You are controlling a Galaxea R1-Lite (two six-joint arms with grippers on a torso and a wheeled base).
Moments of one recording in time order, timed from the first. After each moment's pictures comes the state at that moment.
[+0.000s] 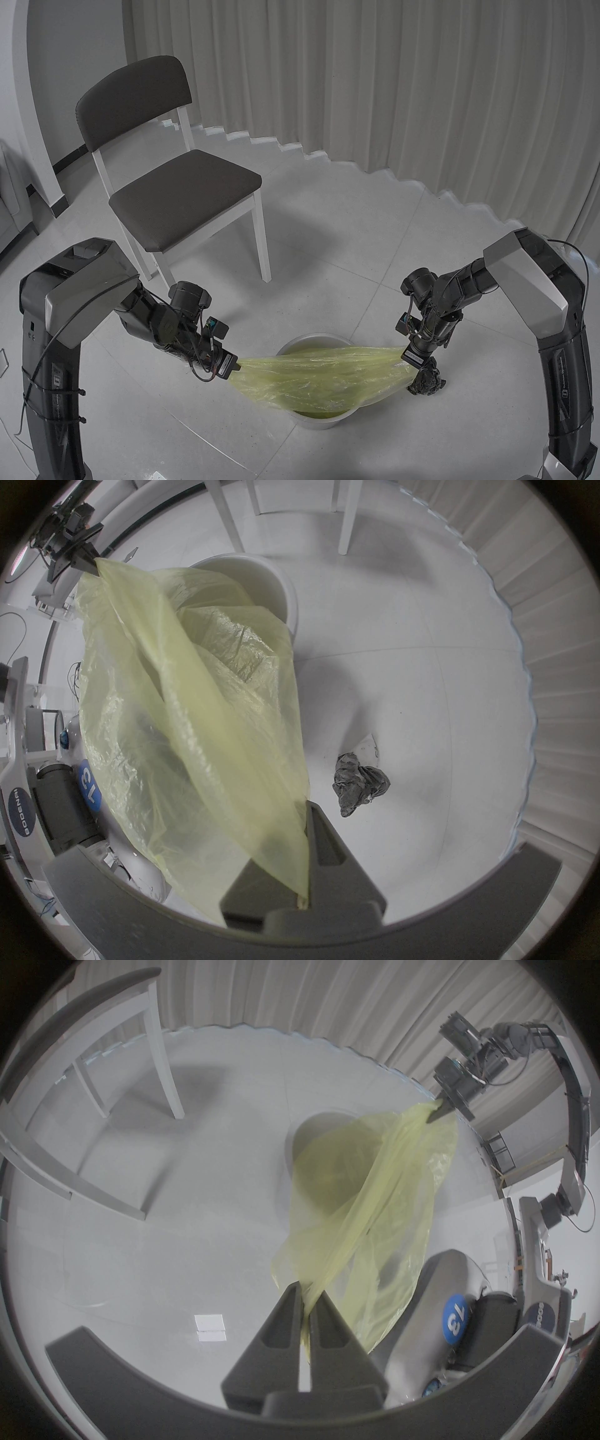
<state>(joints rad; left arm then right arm) -0.24 2.38 -1.18 -0.08 -0.38 0.29 0.28 2.53 -1.59 0.41 -0.04 -0.54</state>
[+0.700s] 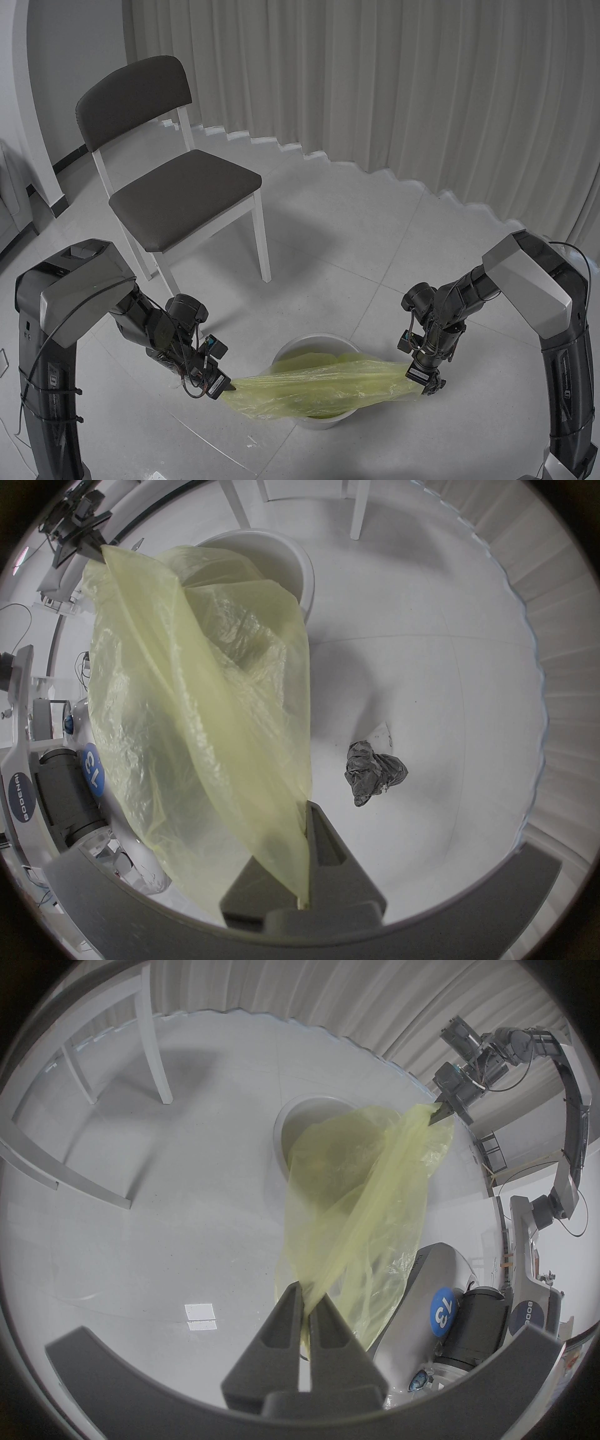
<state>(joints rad) -0.23 2.36 -1.12 0.05 -0.42 0.47 0.31 2.51 -1.47 0.42 -0.03 -0.58</state>
